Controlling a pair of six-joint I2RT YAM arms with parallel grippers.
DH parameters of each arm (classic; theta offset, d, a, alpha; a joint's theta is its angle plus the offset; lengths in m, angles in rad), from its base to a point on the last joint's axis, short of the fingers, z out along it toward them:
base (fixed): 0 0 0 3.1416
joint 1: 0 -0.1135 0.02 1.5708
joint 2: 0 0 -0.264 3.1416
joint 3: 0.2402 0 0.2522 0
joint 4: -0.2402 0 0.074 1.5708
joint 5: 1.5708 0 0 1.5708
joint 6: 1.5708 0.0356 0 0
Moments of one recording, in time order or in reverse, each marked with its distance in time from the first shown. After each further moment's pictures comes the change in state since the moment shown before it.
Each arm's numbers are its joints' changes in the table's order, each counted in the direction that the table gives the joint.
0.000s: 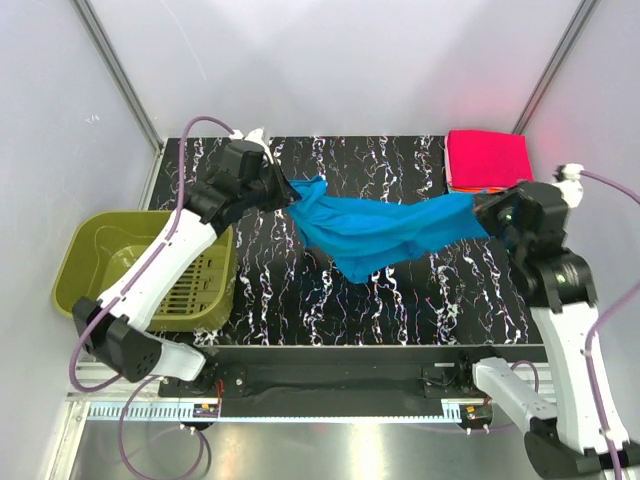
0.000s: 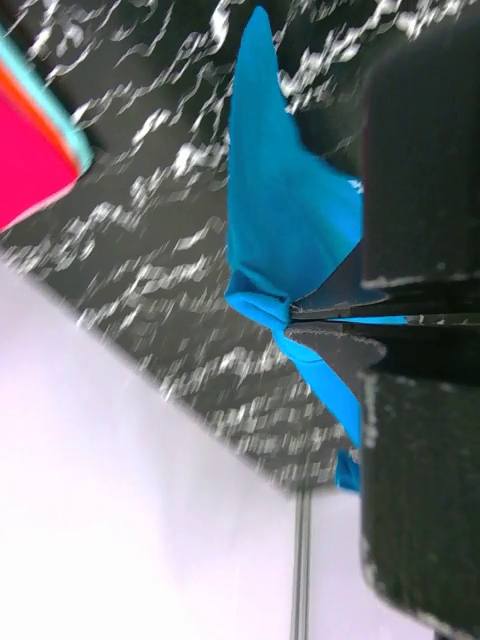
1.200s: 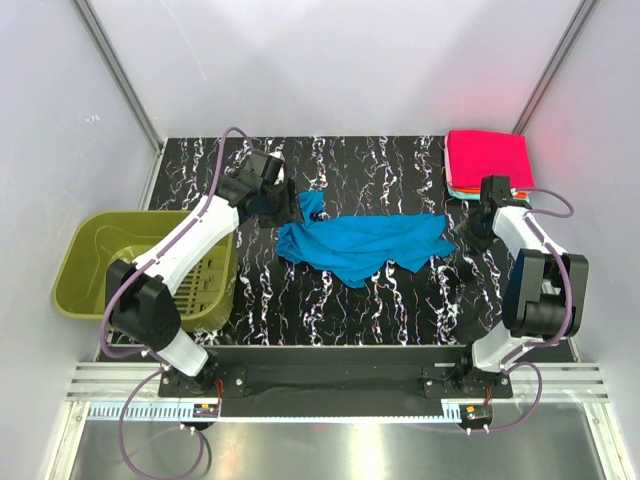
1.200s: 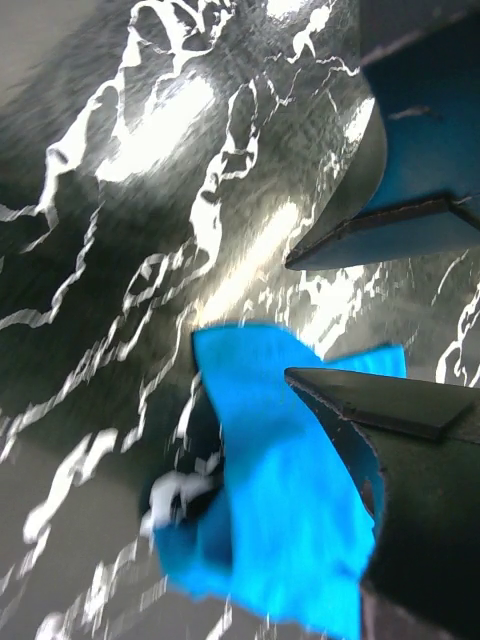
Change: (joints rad) left arm -0.032 0.204 -0.023 -0.095 -0.008 0.112; right arm 0.306 0.750 -0.190 0.134 -0.177 -0.143
